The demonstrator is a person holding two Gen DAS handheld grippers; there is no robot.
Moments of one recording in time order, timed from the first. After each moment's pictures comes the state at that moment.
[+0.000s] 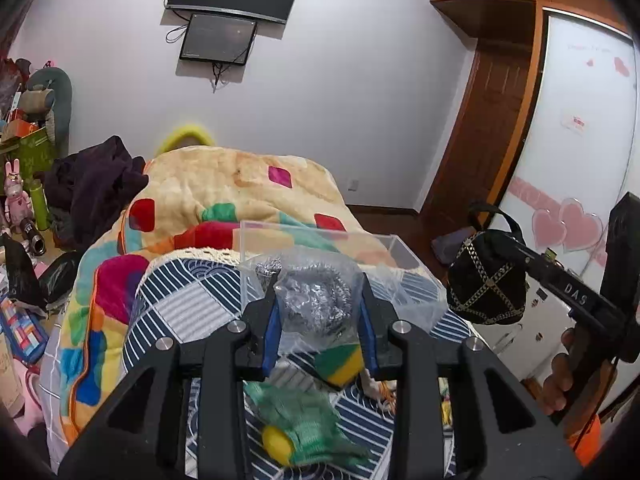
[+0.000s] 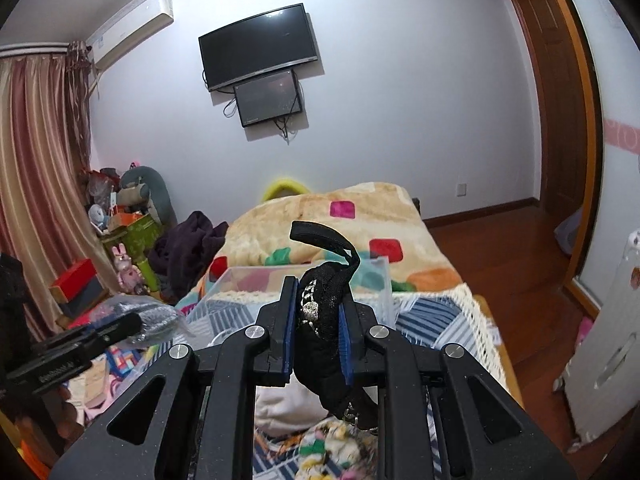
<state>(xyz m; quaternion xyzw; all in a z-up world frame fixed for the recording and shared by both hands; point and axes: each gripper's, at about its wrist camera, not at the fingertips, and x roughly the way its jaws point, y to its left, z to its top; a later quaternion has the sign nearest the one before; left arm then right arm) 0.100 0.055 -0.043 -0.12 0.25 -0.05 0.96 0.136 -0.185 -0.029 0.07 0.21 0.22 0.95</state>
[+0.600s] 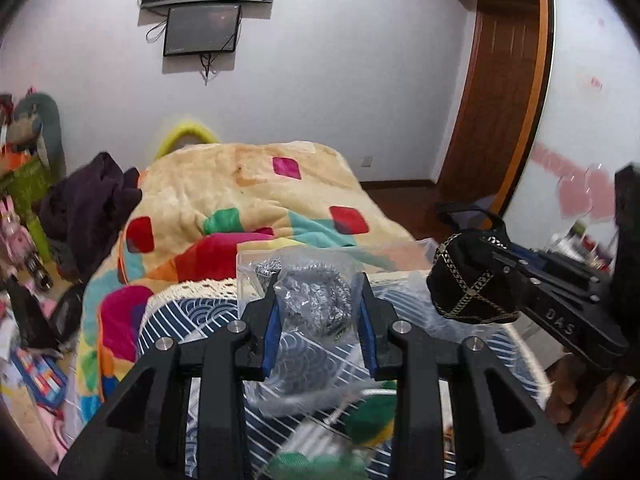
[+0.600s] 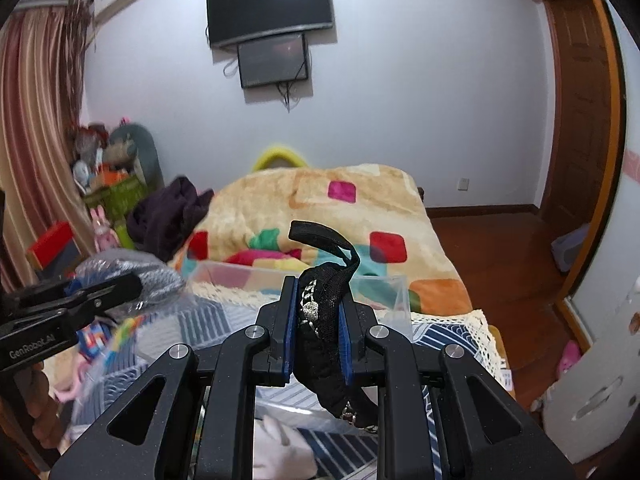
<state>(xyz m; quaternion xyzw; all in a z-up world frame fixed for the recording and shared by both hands) 0.190 0.040 -0.045 -0.04 0.30 -0.04 0.95 0.192 -0.137 -0.044 0.00 0.25 0.21 0.94</state>
